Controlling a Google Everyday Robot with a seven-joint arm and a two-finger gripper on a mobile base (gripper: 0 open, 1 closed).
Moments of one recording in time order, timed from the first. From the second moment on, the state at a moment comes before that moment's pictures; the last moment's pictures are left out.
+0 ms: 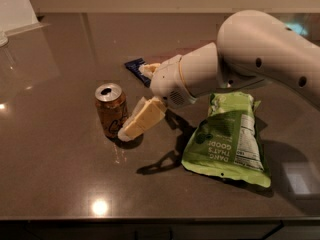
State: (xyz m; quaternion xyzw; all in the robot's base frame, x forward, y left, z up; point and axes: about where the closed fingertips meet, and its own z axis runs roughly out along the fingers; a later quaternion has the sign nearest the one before) arm 0.485 0.057 0.899 -0.59 0.66 0.27 0.39
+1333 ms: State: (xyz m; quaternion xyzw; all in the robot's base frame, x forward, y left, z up) arm 0.477 0.092 0.916 -0.58 0.63 0.34 0.39
